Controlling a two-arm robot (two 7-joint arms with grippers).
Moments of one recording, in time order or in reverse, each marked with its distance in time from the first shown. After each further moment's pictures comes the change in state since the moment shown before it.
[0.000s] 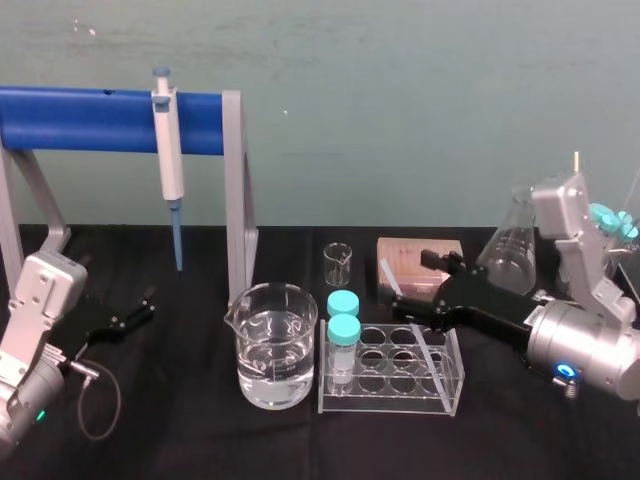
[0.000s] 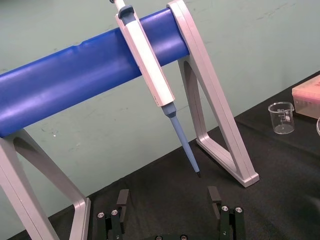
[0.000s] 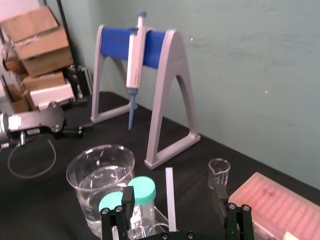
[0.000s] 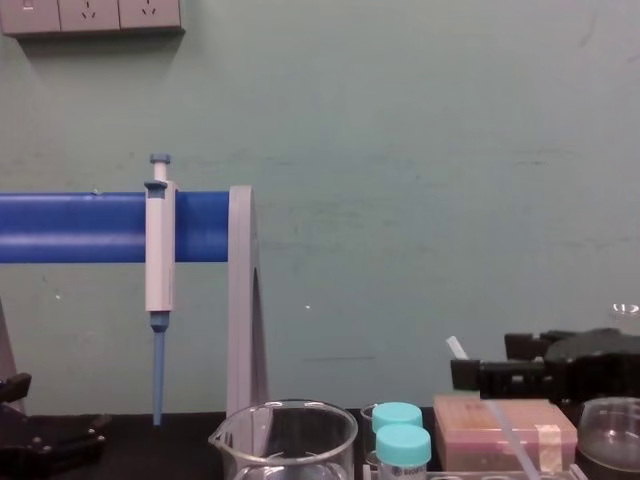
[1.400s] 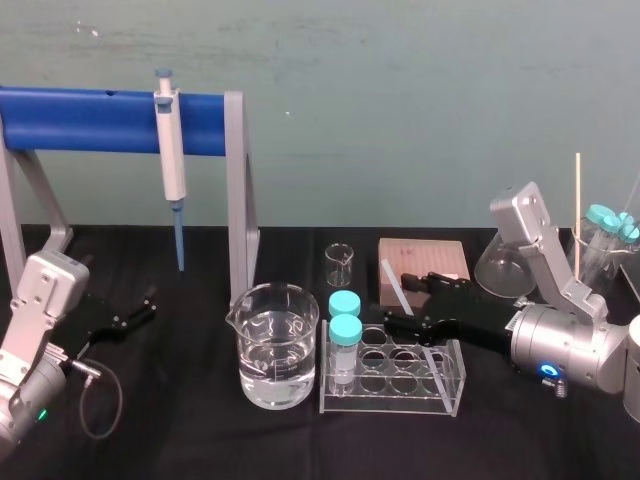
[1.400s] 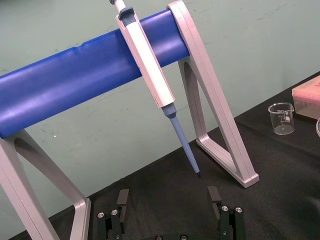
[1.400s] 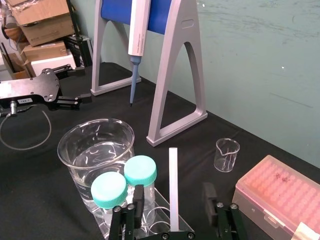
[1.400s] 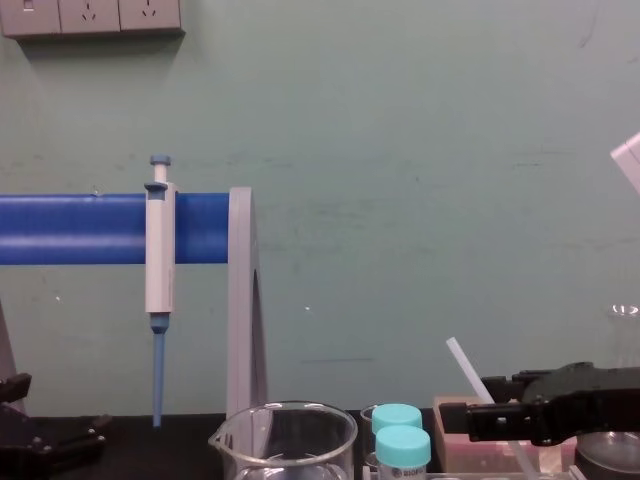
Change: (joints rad) left arm 0.000 0.000 0.000 0.000 0.000 0.000 0.000; right arm 0.083 -0.023 -0.072 0.091 -0.065 0.062 0.042
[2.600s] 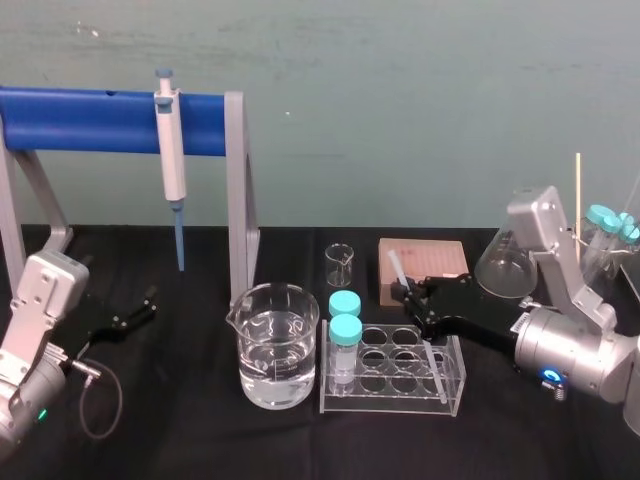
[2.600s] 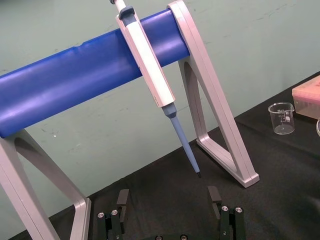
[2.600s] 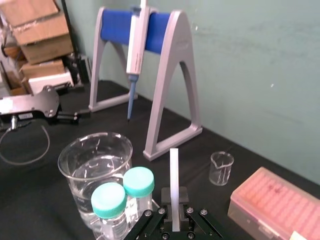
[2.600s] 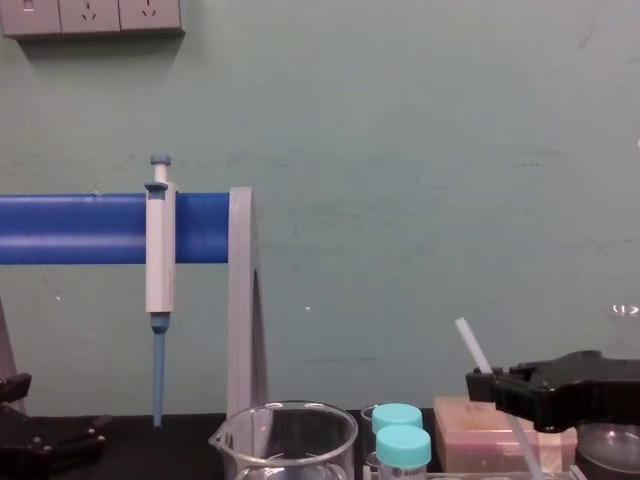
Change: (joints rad) left arm 0.000 0.000 0.000 0.000 0.000 0.000 0.000; right arm -0.048 -0.010 0.036 -0.011 0.006 -0.097 -0.021
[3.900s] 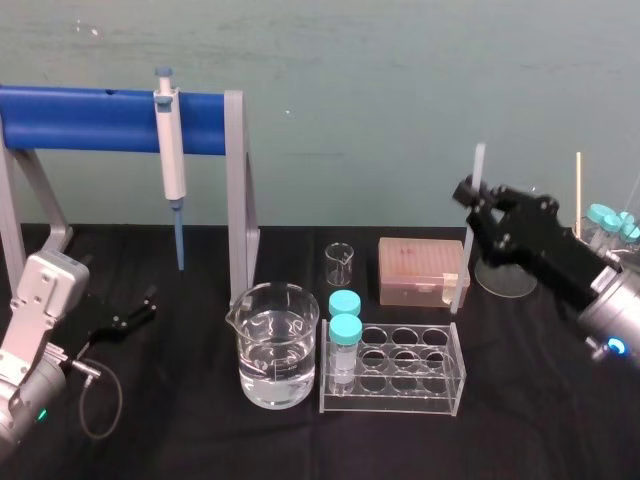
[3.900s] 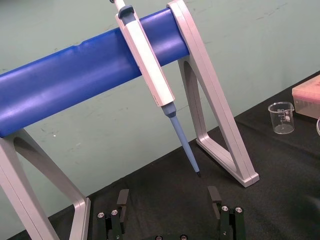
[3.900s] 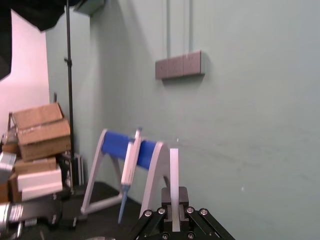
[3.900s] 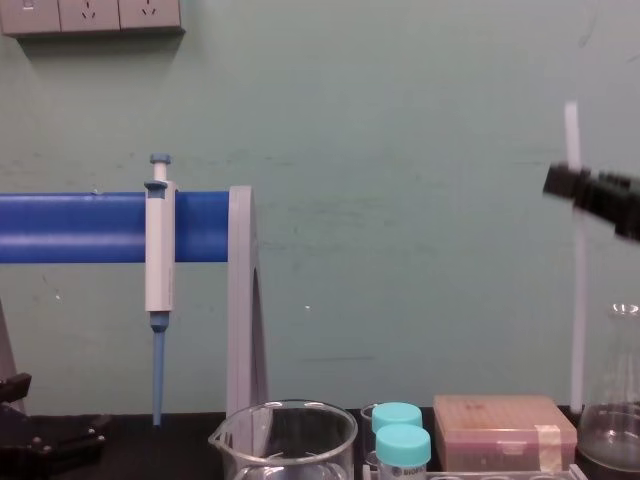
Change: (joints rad) left arm 0.000 0.000 0.000 0.000 0.000 0.000 0.000; right arm -0.153 -0.033 0.237 -0.142 0.118 -0.304 0.047
